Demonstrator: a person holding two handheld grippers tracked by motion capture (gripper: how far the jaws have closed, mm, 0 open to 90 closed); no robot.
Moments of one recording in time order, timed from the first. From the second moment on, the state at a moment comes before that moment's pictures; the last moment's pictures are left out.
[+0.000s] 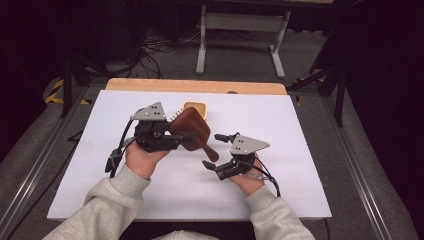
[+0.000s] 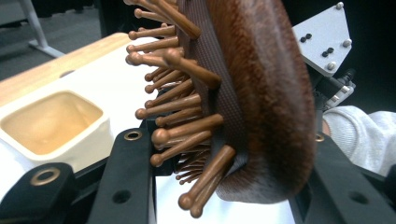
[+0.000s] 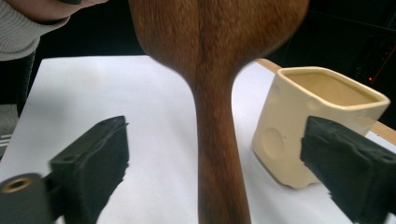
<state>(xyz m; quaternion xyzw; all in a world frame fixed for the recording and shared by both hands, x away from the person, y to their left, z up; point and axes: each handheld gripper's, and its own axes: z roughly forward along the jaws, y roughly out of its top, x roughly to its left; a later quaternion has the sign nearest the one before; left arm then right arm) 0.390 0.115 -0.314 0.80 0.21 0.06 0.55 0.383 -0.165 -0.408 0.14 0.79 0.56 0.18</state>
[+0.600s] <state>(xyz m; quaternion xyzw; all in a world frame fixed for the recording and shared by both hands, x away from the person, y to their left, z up) 0.411 0.124 -0.262 0.81 0.21 0.12 0.53 0.380 -0.191 -0.399 0.17 0.78 0.57 0.19</state>
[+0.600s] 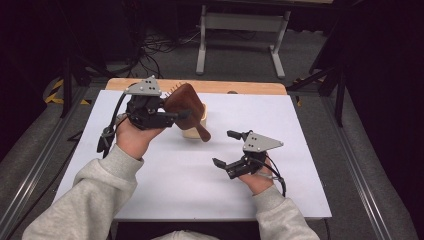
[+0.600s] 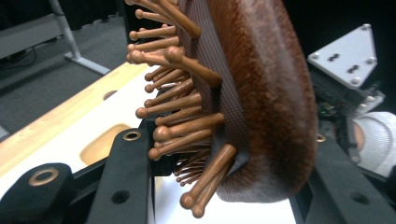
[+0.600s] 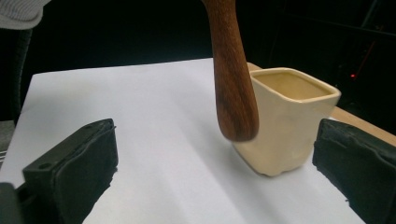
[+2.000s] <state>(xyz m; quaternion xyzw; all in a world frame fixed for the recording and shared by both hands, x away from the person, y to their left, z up) 0.470 0.129 -0.241 0.80 0.28 0.15 0.52 0.378 -0.213 -0.394 0.18 0.76 0.59 0.21</state>
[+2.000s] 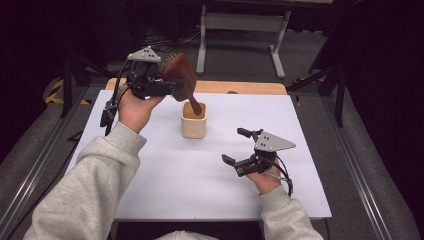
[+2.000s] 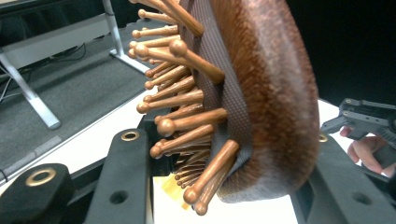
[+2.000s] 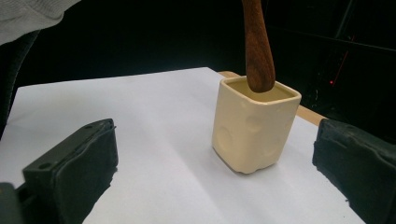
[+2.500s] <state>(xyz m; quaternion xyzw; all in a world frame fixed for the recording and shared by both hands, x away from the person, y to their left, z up) 0.485 0.124 -0.254 0.80 0.29 0.15 0.50 0.377 -0.212 -0.393 0.18 0.76 0.59 0.21</state>
